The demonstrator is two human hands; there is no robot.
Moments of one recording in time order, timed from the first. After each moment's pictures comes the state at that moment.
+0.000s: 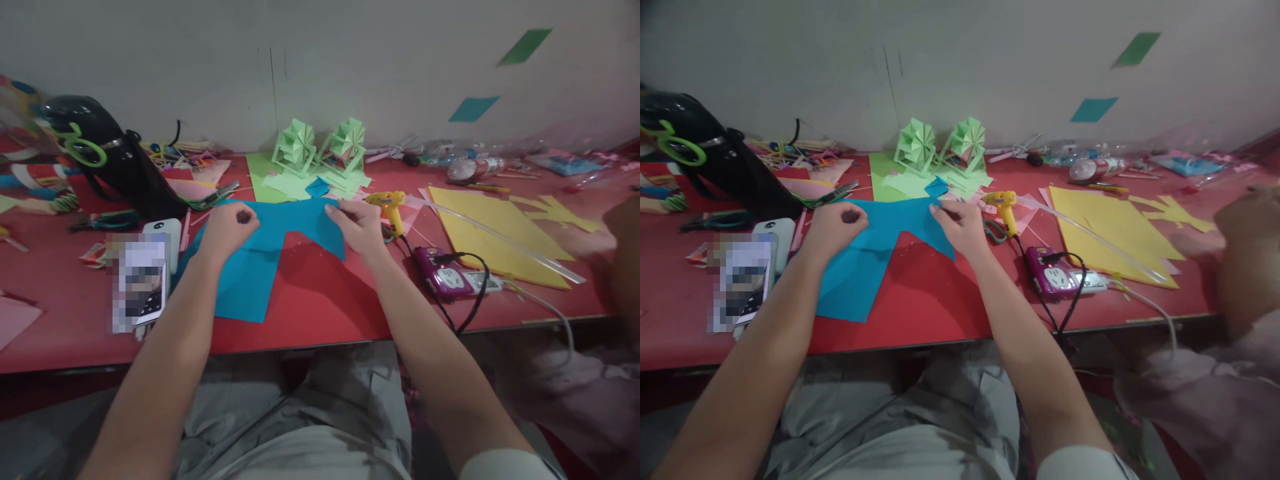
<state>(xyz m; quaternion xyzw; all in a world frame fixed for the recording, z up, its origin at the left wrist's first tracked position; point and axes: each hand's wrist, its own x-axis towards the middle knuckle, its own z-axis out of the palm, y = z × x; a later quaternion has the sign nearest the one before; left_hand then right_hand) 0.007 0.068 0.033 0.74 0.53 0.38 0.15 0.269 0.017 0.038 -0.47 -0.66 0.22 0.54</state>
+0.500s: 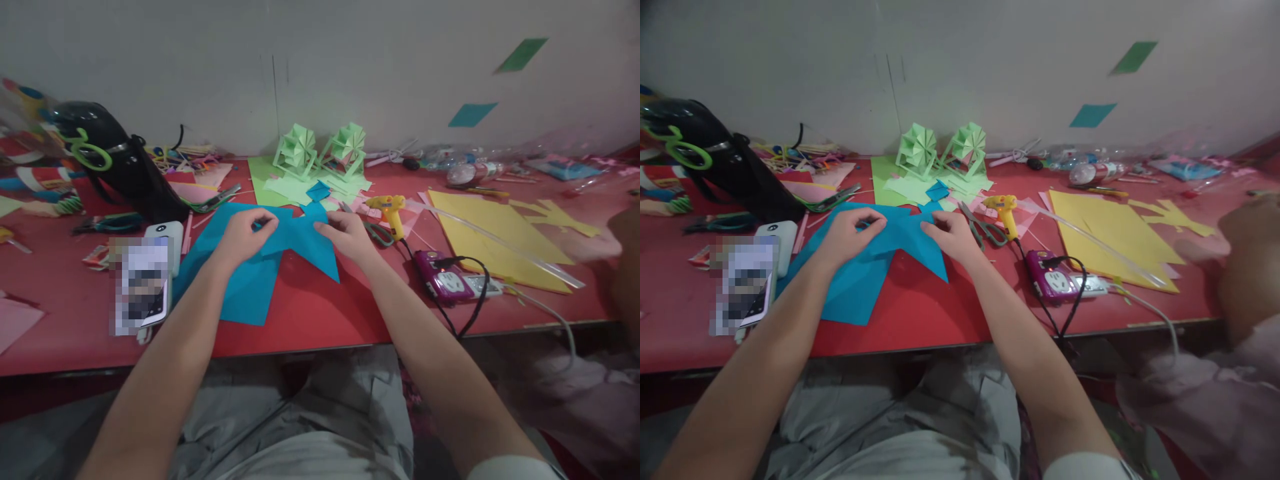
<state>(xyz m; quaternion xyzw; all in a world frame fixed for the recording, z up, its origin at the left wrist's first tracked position) 0.029 0.050 0.044 0.79 0.44 0.36 0.22 0.256 0.018 0.033 -0.48 -0.66 0.34 0.47</state>
